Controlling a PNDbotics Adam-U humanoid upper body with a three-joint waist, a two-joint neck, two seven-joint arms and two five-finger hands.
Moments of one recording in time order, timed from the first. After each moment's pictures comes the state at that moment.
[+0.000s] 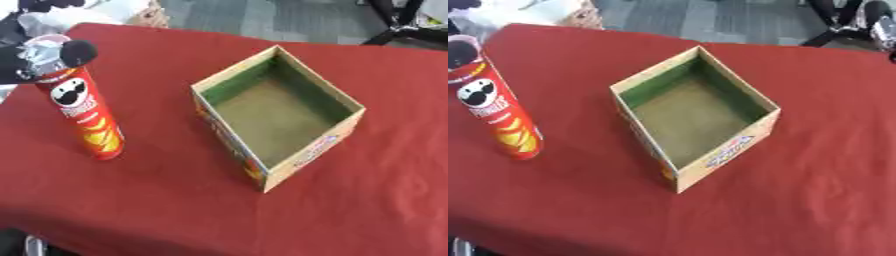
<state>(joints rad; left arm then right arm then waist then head) -0.42 1.10 -0.20 -1.99 -0.01 0.27 -0.05 -0.40 -0.80 0.05 -1.98 0.01 0.38 -0.28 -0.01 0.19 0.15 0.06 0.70</state>
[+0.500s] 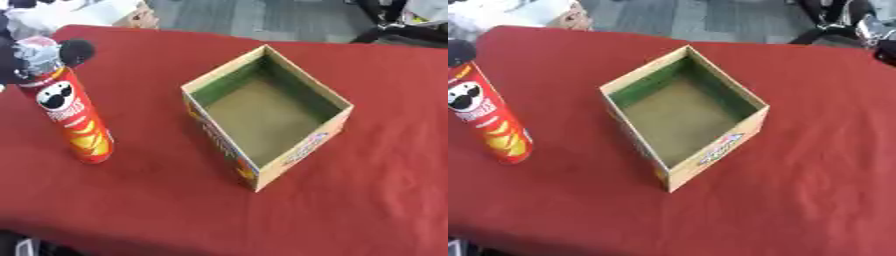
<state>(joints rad) -0.46 1.10 -0.23 -1.99 -0.08 0.36 -0.06 -0.41 -0.80 0.06 -1.98 0.01 0.38 -0.27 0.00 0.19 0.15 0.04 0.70</state>
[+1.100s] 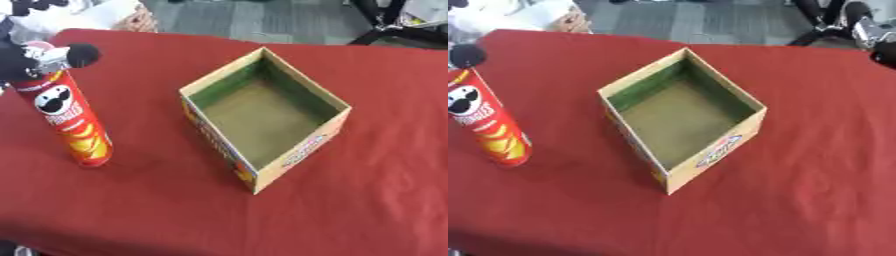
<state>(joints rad) -0.48 1.07 -0.24 -1.94 -0.11 0.41 -0.07 -0.41 -0.80 0.06 -1.98 0.00 0.38 -0.27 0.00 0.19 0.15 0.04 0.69</state>
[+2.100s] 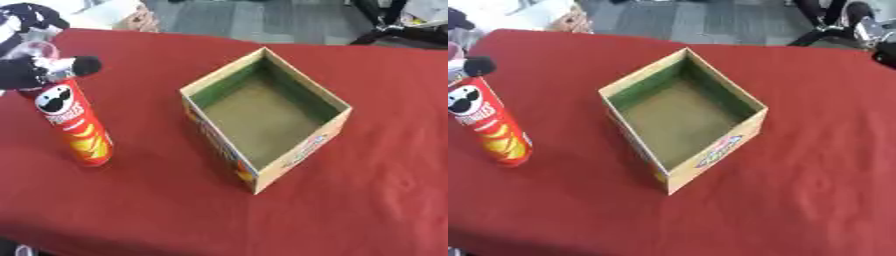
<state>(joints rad) -0.49 1.05 -0.28 -1.85 -0.13 0.45 -0.09 -0.41 -0.80 0.06 -1.98 0.00 0.38 -0.27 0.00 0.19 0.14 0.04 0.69</state>
